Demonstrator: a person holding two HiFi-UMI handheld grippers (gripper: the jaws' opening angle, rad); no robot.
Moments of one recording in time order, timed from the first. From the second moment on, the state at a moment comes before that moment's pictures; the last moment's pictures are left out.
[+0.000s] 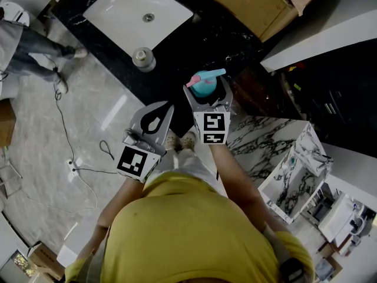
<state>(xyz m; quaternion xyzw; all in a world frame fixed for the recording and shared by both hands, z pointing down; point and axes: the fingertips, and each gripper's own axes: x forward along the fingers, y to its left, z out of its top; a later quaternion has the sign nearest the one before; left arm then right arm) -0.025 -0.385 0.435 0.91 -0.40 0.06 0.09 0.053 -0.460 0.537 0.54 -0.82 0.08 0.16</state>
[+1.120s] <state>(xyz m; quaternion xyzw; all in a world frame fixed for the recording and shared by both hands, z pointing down) -0.023 -0.390 0.427 0.91 -0.41 0.05 0.09 0.083 -0.446 0.440 0.59 -0.80 0.05 0.12</state>
